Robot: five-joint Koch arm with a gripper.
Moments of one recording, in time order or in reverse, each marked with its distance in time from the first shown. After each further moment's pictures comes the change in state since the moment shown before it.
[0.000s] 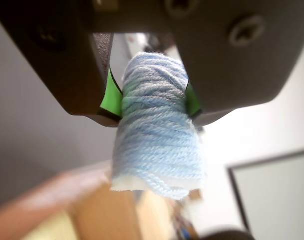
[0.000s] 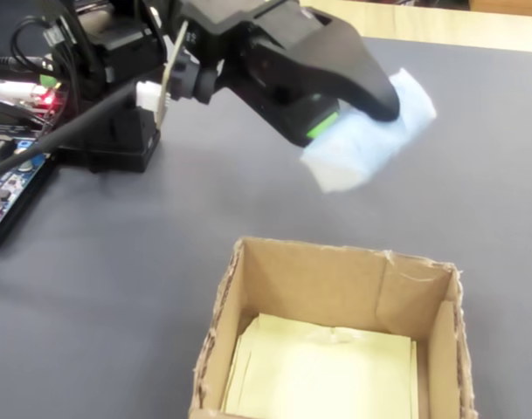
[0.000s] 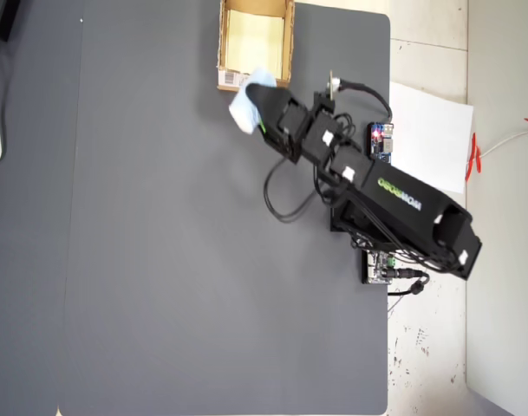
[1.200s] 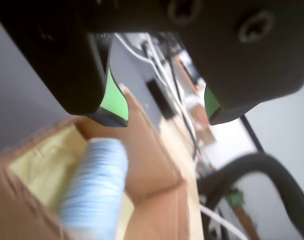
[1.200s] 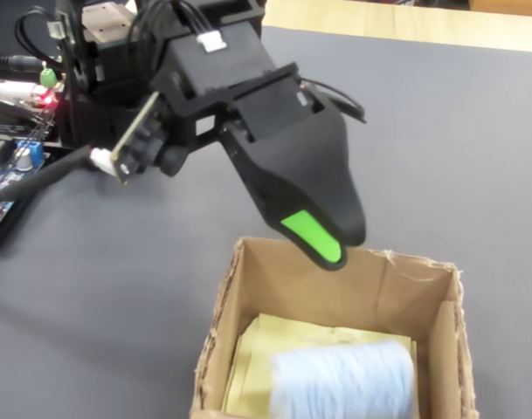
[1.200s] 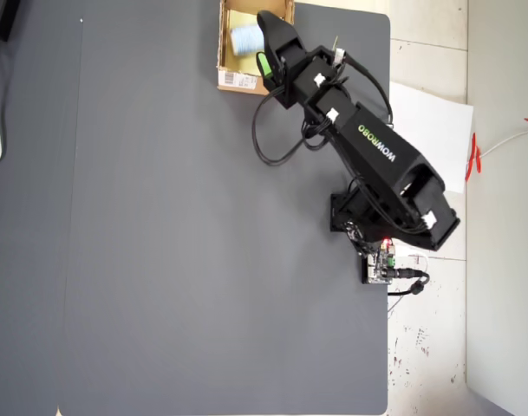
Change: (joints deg) arm 10.0 -15.7 -12.0 7.2 -6.4
